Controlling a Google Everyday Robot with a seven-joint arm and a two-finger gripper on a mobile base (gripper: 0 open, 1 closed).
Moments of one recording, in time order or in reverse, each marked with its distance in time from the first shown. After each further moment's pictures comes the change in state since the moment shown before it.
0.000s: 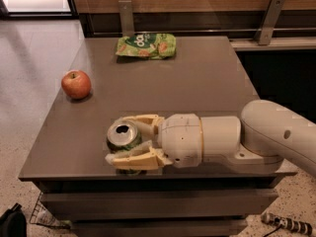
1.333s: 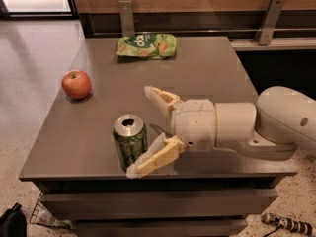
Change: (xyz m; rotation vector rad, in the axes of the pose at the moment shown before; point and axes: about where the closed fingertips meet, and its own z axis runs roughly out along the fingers) arm -0.012 -0.030 -0.026 0.059 0.018 -0.013
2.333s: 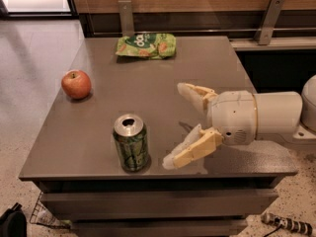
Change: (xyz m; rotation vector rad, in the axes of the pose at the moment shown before) arm 0.005 -0.016 -0.065 0.065 0.115 0.072
